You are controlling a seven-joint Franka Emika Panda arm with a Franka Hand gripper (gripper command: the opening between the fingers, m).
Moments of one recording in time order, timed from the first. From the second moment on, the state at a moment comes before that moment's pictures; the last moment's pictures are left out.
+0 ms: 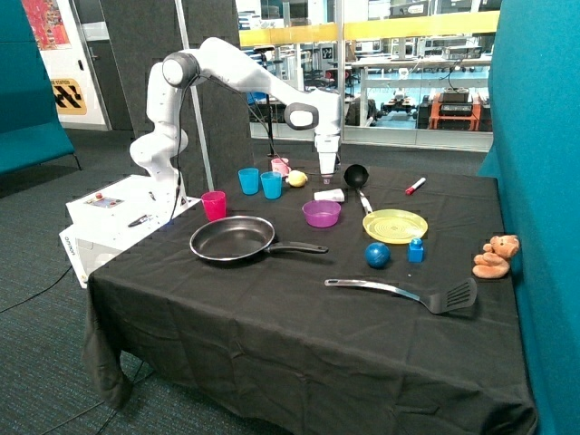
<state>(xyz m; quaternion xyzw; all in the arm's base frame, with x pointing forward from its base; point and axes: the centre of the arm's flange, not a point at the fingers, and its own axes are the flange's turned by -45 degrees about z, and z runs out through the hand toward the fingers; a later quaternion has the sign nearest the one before) 0.627 0.119 0.349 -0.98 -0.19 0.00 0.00</state>
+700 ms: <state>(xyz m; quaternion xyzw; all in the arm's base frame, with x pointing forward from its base) 0.640 0.128 0.319 -0.98 -0.19 0.00 0.00</state>
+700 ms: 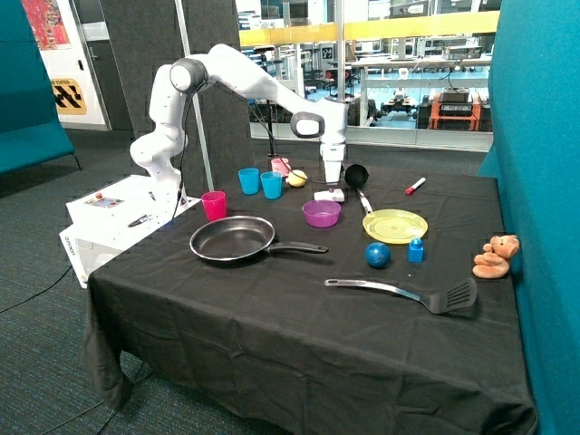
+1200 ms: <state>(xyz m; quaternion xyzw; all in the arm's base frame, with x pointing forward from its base) 0.631 0.128 0.300 -0.98 -0.19 0.00 0.00</state>
